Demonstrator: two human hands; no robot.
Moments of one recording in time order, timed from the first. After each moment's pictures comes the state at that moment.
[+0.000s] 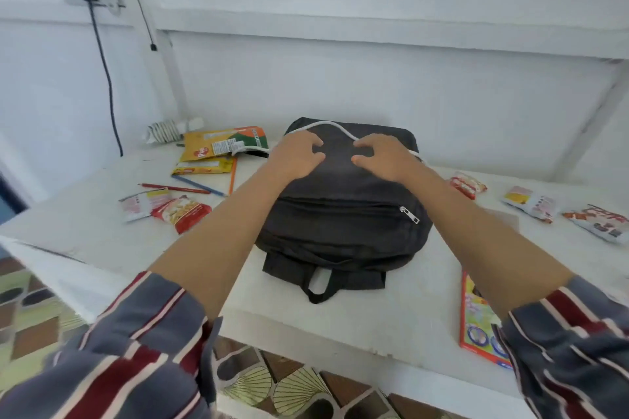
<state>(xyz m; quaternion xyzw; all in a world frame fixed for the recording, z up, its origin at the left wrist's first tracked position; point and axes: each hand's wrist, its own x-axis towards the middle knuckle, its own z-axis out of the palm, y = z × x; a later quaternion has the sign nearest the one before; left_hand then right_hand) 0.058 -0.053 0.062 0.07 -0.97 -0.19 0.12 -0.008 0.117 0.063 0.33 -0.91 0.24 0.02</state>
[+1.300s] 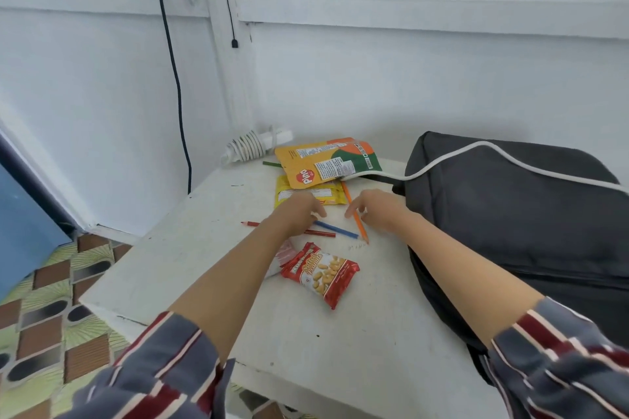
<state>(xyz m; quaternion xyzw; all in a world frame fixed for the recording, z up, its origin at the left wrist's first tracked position) 0.054 -0.360 -0.054 0.04 -0.98 -0.18 -0.03 -0.030 -0.194 -0.044 0.36 -0.93 0.07 -0.11</state>
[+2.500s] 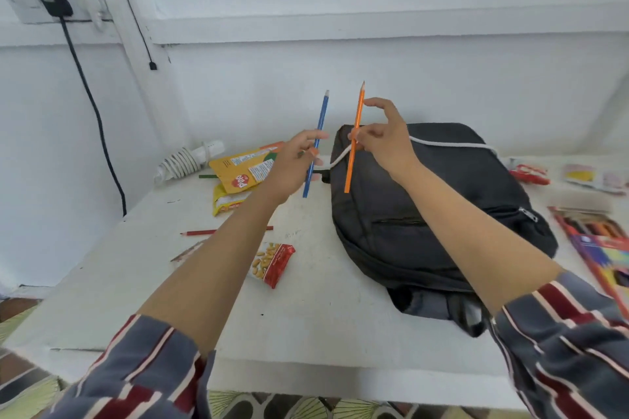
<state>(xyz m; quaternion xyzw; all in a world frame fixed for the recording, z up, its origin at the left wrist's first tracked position) 0.060 -0.247 0.034 -0.06 -0.79 -0.59 0.14 0.003 -0.079 0.047 0.24 -0.71 0.66 0.09</state>
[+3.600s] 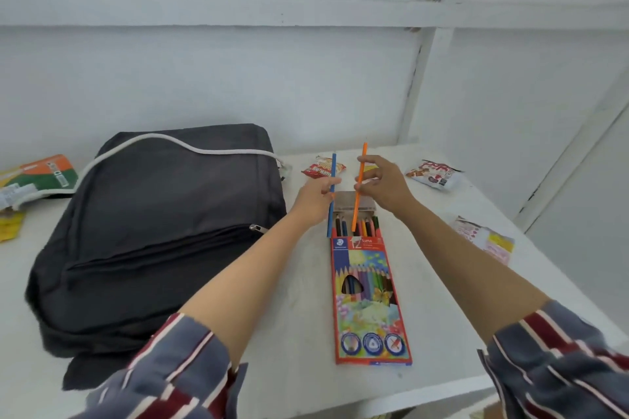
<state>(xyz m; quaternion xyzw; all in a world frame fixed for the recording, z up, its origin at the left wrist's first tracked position) -0.051 0.183 -0.032 -0.06 -0.84 -0.53 -0.07 -0.066 0.337 -0.022 0.04 -0.85 0.51 0.07</state>
